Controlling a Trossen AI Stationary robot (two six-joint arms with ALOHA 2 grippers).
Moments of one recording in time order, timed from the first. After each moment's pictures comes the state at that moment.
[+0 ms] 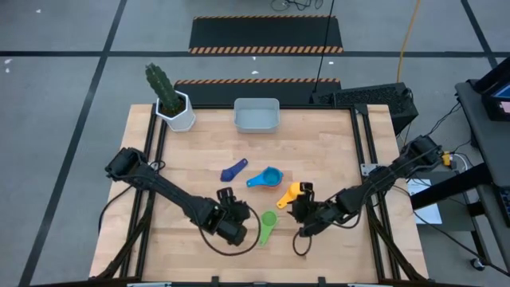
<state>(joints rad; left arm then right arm) -0.50 1.86 1.41 -0.80 -0.43 -0.64 0.54 1.50 0.78 -0.21 0.52 0.33</state>
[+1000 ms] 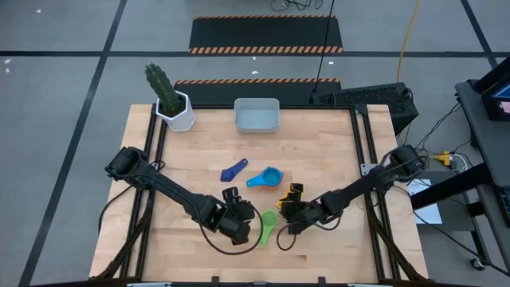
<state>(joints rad) -0.48 1.86 1.41 -0.69 -0.43 -0.57 0.46 1.73 0.78 -0.02 0.50 0.30</state>
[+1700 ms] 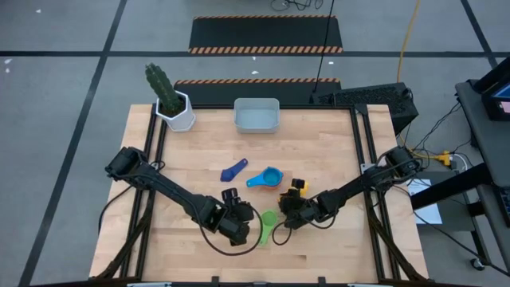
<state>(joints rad) -0.49 1.86 1.41 -0.71 -0.40 -0.57 0.43 1.78 0.78 -0.04 0.61 0.35</state>
